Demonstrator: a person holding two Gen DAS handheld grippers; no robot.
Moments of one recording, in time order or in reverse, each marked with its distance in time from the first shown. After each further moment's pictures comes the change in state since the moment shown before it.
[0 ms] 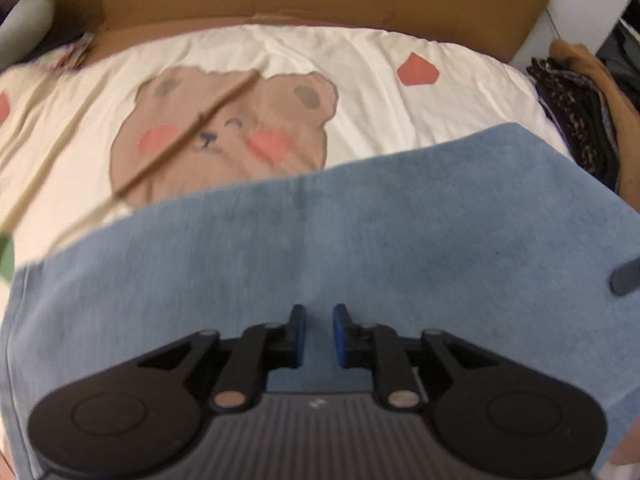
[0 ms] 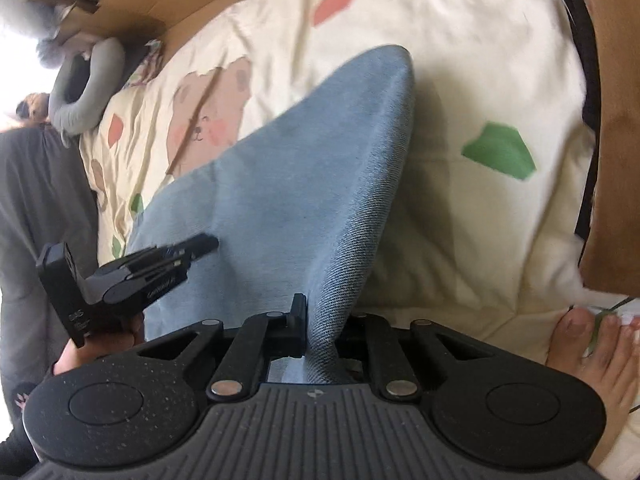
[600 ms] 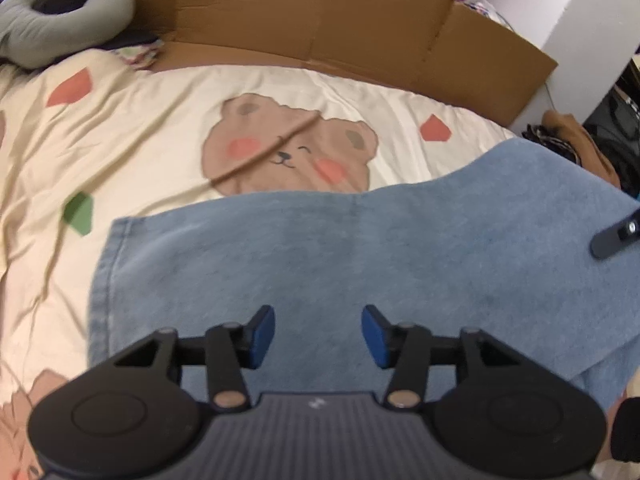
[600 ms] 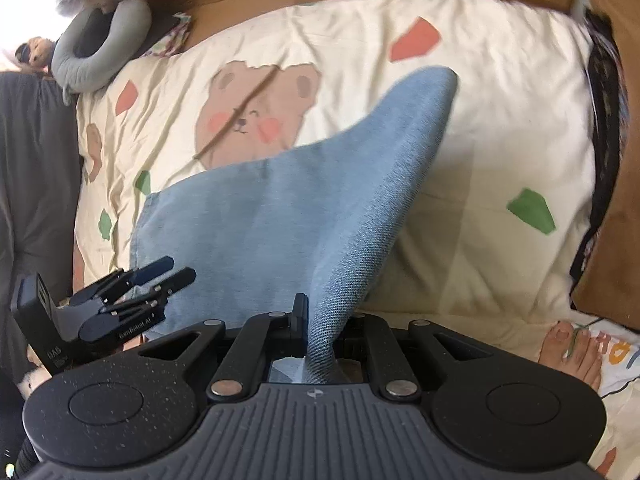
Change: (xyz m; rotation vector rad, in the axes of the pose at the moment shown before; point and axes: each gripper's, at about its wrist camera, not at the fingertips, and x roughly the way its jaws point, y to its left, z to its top) left arm -0.077 0.054 -0.043 -0.108 -0.136 -0.032; right arm -0.025 0.118 -0.001 -0.141 -0.010 -0.203
